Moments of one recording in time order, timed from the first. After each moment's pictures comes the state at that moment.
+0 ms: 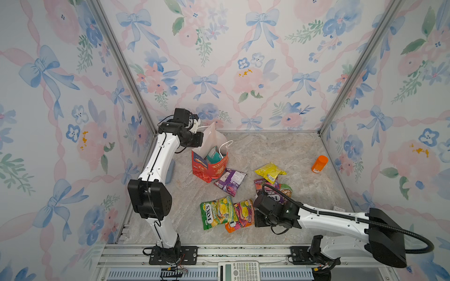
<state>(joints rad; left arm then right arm) -0.12 1.80 1.87 -1.04 0.27 -0.04 1.06 1.30 0.73 -0.57 0.07 0.89</state>
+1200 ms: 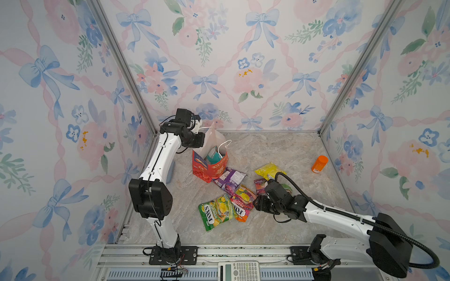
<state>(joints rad) -0.14 1.80 1.87 -1.05 0.27 -0.04 0.85 1.22 0.60 -0.33 0.00 0.97</state>
